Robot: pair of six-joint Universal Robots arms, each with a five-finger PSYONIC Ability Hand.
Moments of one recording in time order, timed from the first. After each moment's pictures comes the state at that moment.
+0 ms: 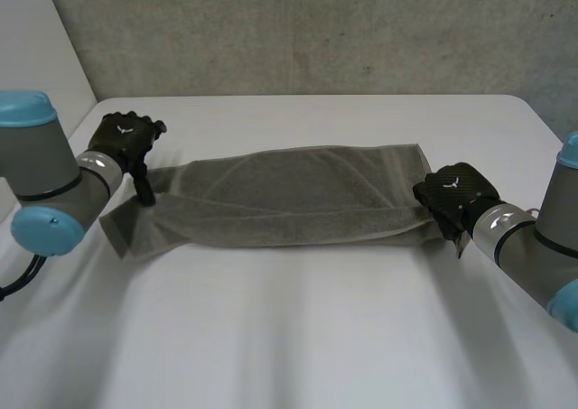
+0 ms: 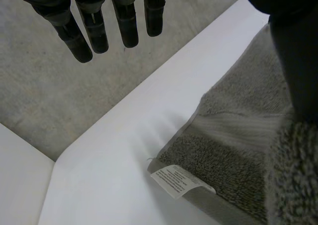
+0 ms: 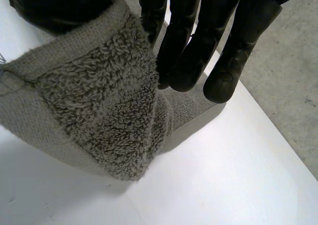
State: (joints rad) left arm 4.52 -2.26 -1.14 3.20 -1.46 3.59; right arm 1.80 -1.11 1.56 -0.07 1.32 2.47; left_hand 0.30 0.29 0.28 0.30 0.25; right_hand 1.33 1.31 1.33 1.34 1.17
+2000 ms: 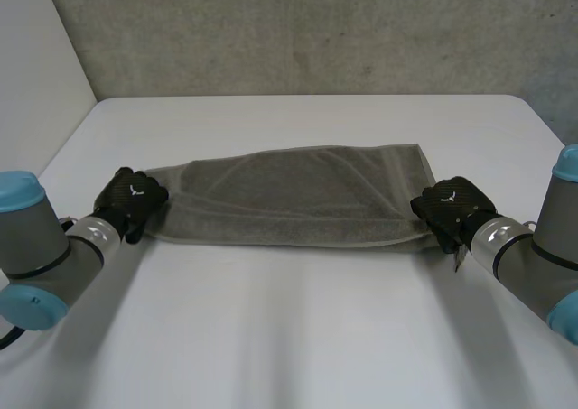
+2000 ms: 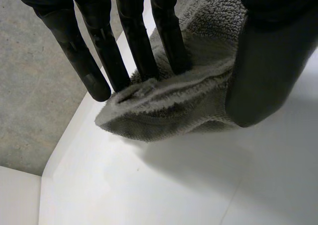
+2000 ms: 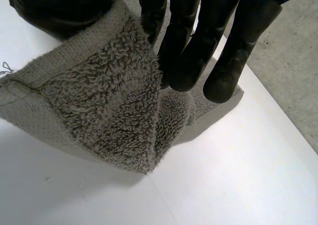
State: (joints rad) left arm 4.61 -2.21 -1.60 3.53 -1.26 3.96; right arm 1.79 -1.11 1.61 -0.08 1.31 2.45; left_hand 0.92 0.91 0.92 0.91 0.91; right_hand 1.33 1.31 1.33 1.34 1.17
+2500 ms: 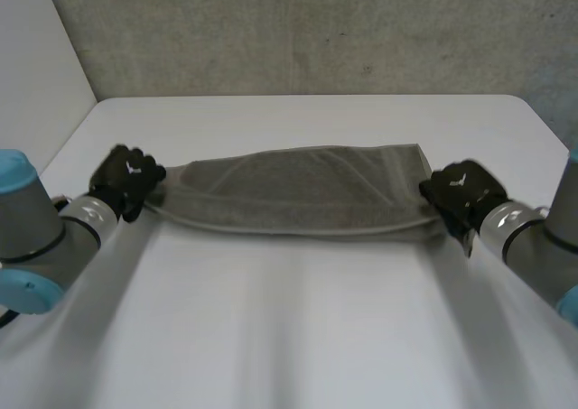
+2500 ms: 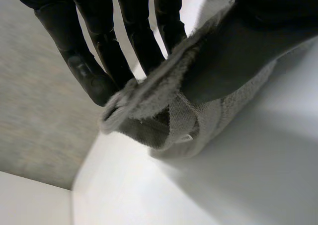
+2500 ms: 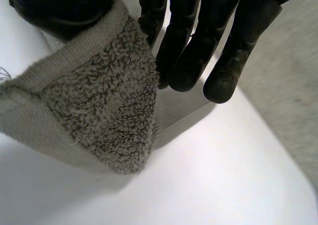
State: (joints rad) left arm 4.59 -2.12 -1.57 3.50 -1.27 3.94; right arm 1.78 -1.16 1.57 -0.06 1.32 2.46; left_hand 1.43 1.50 1.54 1.52 1.48; right_hand 1.33 1.31 1.33 1.34 1.17
